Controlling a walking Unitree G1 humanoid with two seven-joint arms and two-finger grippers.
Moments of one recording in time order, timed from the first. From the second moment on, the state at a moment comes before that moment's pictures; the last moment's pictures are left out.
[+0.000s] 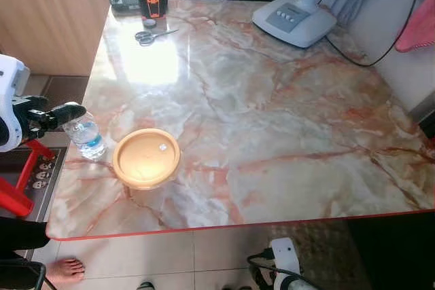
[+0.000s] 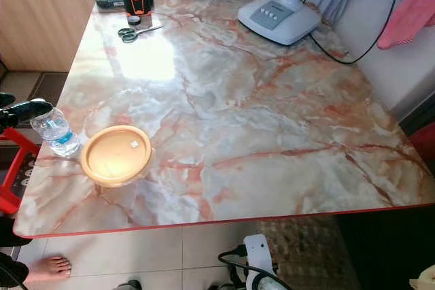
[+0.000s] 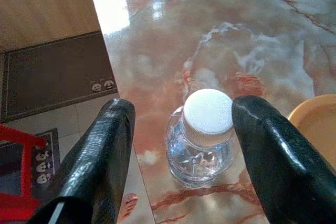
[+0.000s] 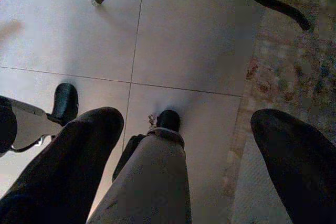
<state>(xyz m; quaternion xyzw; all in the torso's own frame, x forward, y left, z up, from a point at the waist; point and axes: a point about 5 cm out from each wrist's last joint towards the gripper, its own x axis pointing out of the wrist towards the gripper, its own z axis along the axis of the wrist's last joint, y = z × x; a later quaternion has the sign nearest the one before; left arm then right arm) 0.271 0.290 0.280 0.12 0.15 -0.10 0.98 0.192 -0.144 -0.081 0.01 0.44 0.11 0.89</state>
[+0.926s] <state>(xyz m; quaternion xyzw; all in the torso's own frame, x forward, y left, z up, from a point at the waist) 0.278 0.275 0.281 0.11 0.13 -0.13 0.98 0.193 -0.143 -0.081 0.00 0.44 0.11 0.89</state>
